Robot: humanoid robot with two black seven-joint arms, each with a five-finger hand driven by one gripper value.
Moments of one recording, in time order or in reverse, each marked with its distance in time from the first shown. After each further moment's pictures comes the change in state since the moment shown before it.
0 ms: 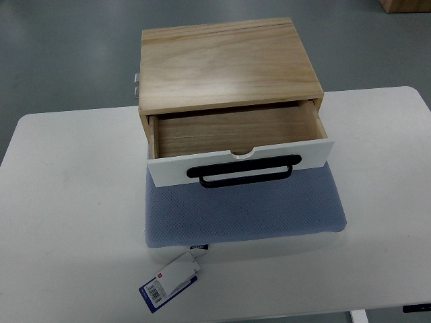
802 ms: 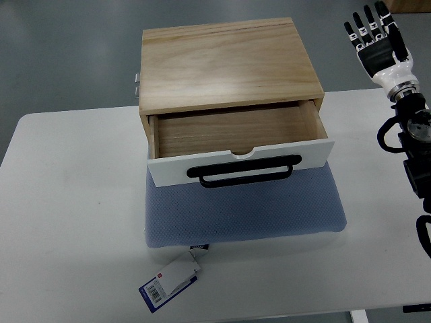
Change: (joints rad) left arm 0.000 0.000 0.003 -0.012 0.005 0.000 0.000; right arm -0.661 0.576 0.968 -0.404 0.016 -0.060 0.257
